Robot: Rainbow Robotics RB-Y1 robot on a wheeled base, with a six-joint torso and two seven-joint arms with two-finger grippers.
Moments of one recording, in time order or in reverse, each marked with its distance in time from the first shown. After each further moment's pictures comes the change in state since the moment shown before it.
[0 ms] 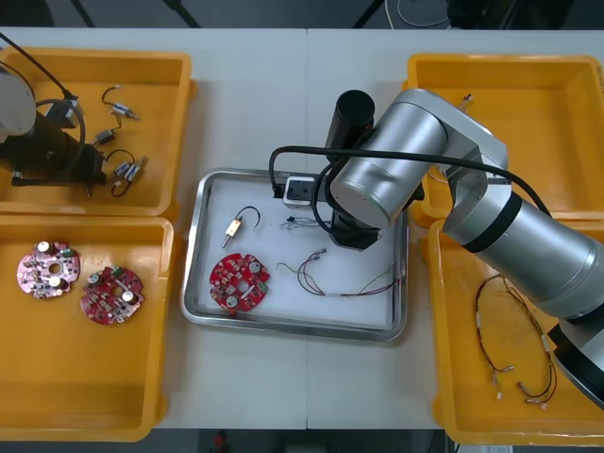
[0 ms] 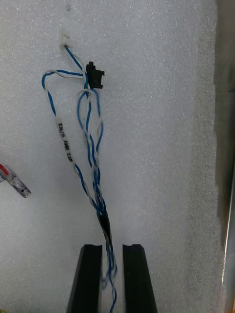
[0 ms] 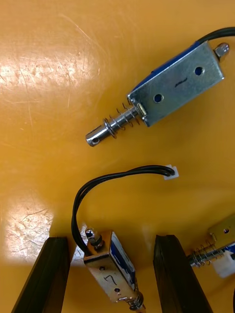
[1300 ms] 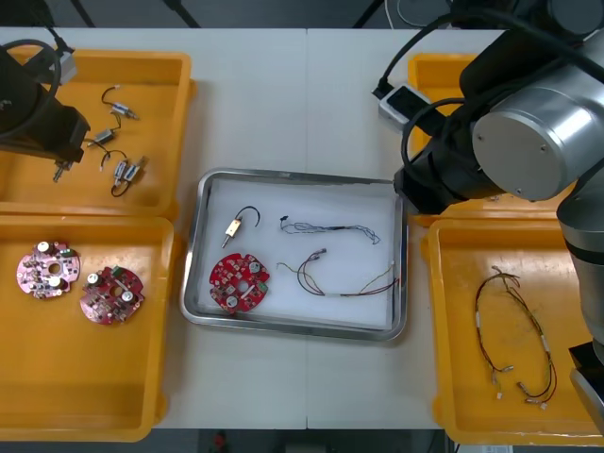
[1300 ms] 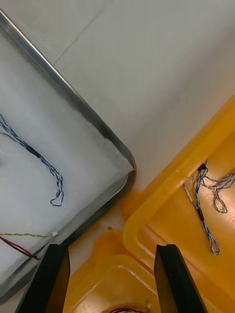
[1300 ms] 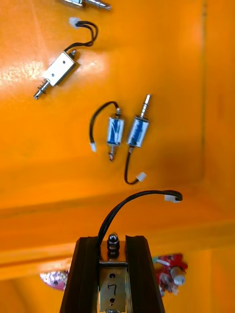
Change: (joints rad) right arm 0.214 0.000 -0.493 -0.484 0.064 0.333 -0.385; left arm 0.023 0.004 0.207 -0.562 -0.021 0.599 0.051
